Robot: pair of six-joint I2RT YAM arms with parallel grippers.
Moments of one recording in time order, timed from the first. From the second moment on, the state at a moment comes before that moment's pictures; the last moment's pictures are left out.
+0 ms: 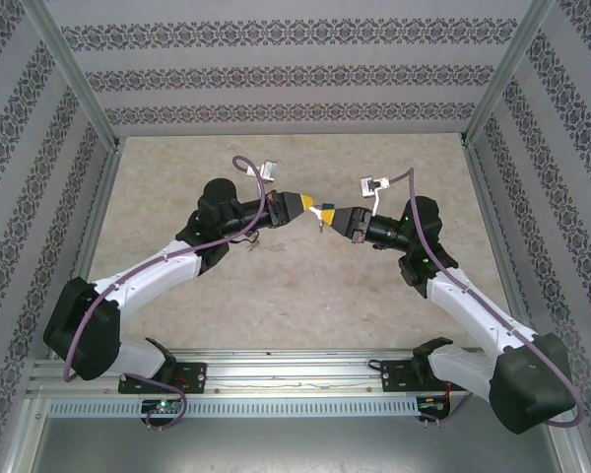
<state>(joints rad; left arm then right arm) -0.57 1.40 0.92 0.47 0.64 -1.04 0.35 1.09 0.65 0.42 -0.87 0.91</state>
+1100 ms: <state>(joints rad) -0.57 1.40 0.98 0.30 0.58 -0.96 0.34 1.11 0.65 0.37 -0.85 0.87</state>
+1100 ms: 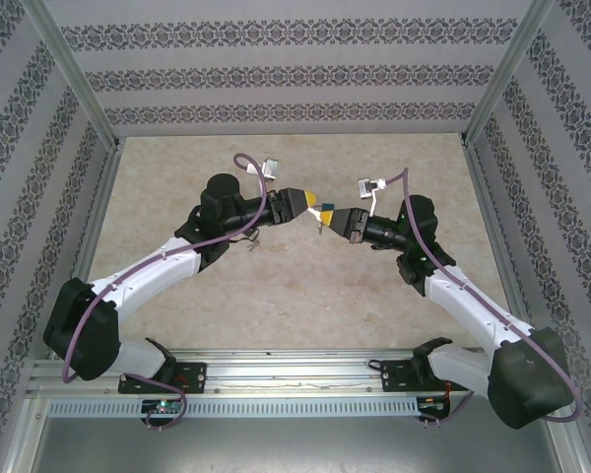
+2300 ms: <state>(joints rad) -0.59 2.51 2.32 -0.56 0.27 -0.69 0.05 0.77 0.55 -0.30 -0.50 0.63</state>
